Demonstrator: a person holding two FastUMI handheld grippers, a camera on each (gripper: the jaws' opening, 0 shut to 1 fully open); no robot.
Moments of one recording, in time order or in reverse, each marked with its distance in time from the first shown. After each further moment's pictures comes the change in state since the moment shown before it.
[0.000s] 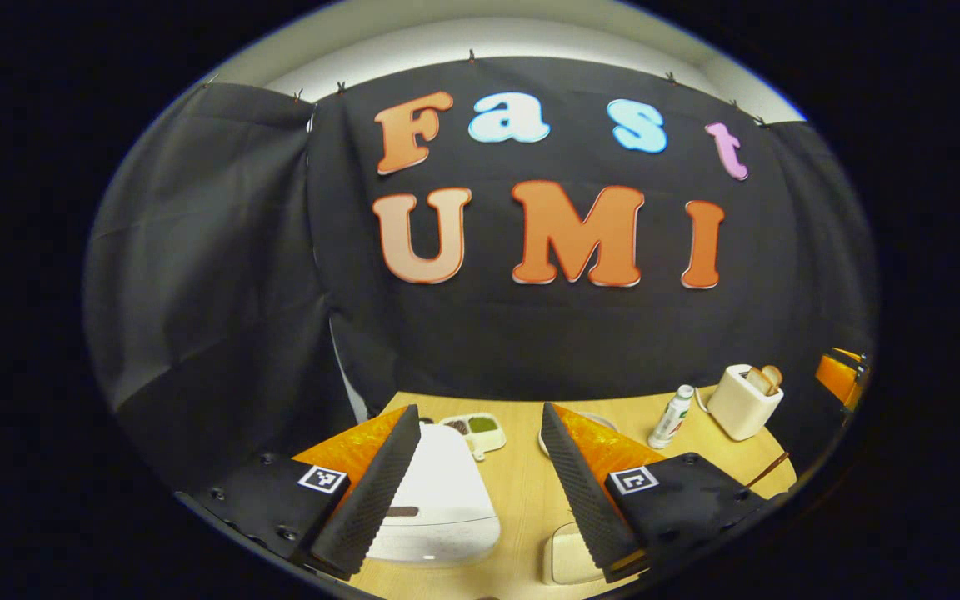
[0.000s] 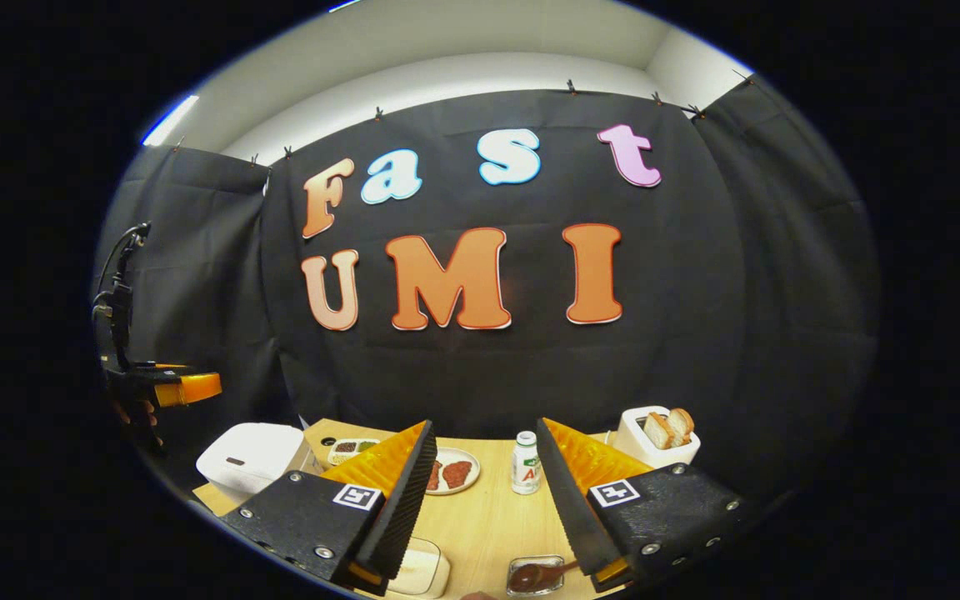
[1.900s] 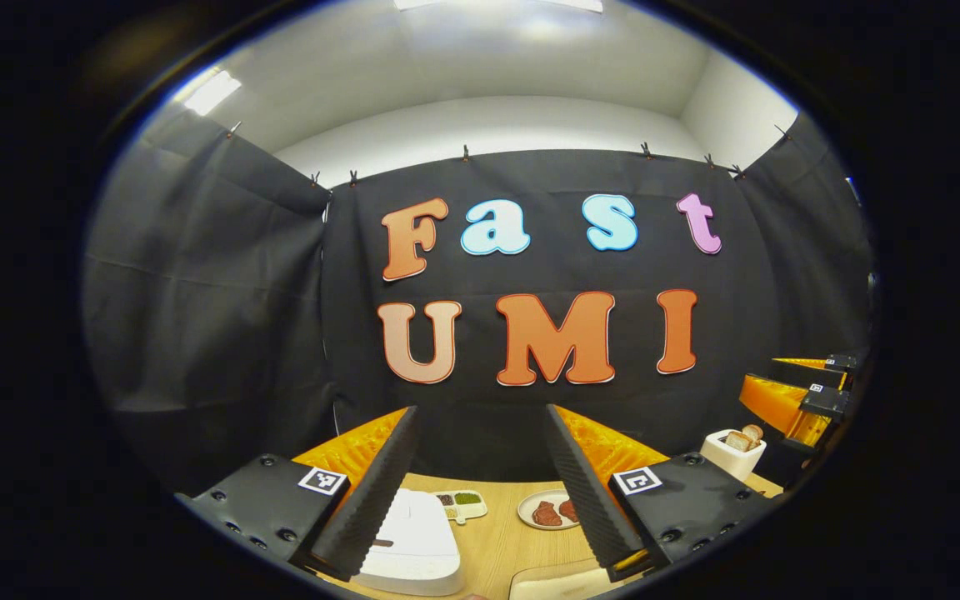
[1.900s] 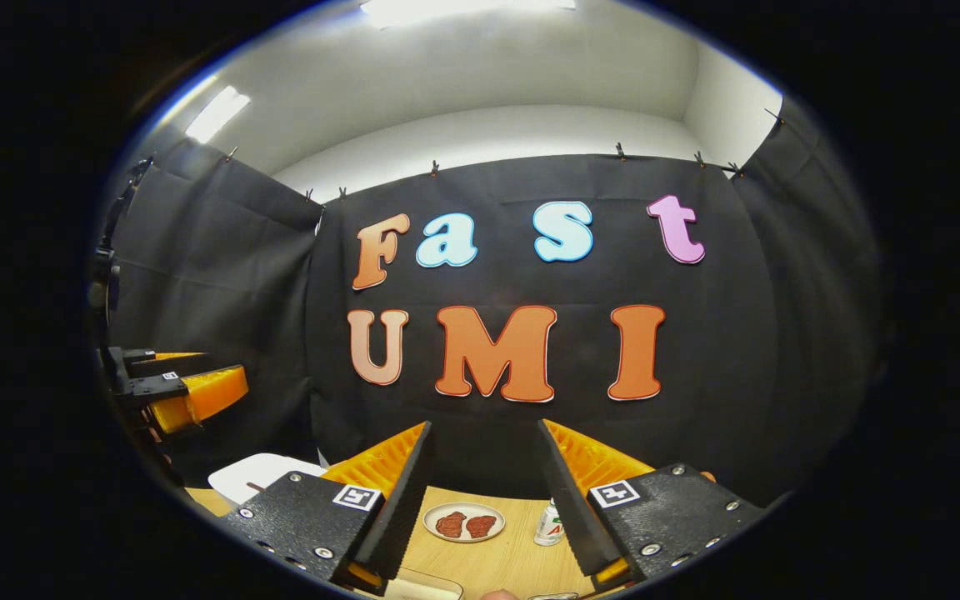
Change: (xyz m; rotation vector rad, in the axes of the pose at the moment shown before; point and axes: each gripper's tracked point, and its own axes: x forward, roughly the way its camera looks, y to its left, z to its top) left arm -0.067 -0.038 0.065 -0.016 -0.324 0.055; right arm -0.014 0.050 0.058 -0.072 -0.242 0.087
